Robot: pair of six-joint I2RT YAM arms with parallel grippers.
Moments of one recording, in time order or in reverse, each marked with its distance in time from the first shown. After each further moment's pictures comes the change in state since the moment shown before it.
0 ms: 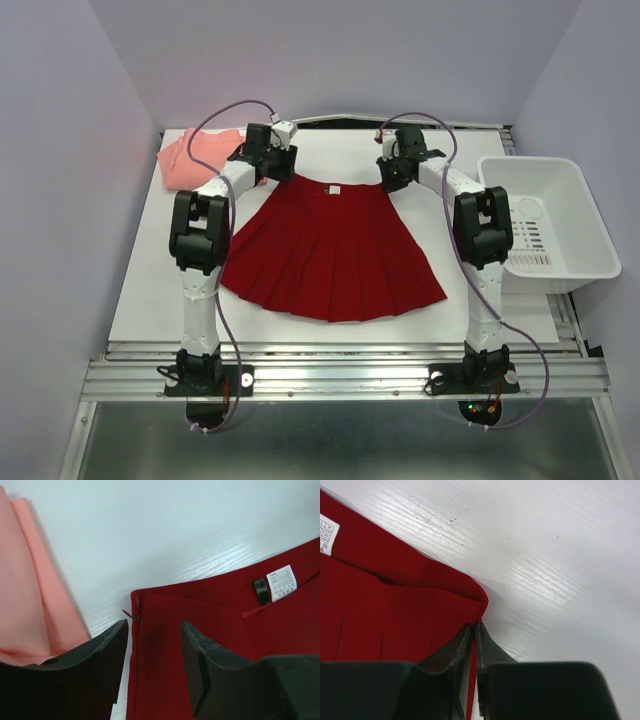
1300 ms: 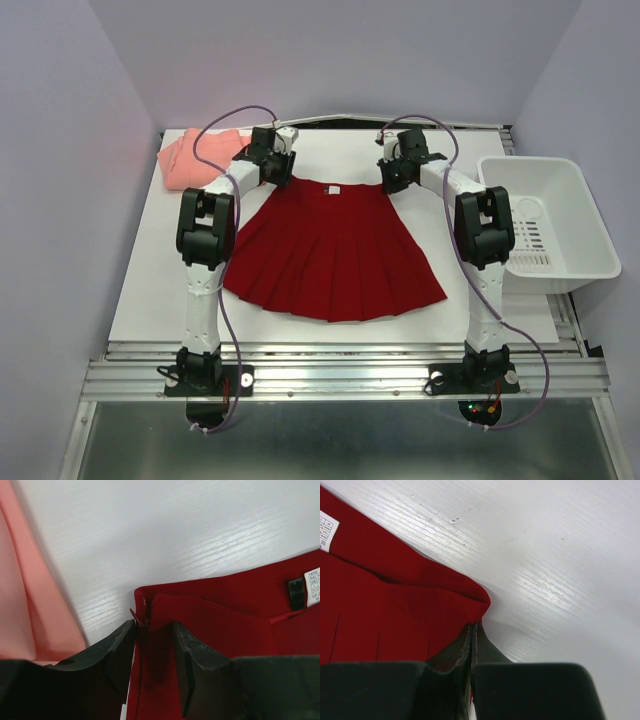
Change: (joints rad) left arm -0.009 0.103 0.086 -0.083 -0.062 -0.013; right arm -0.011 -0.006 -0.053 0.064 -0.041 -0.009
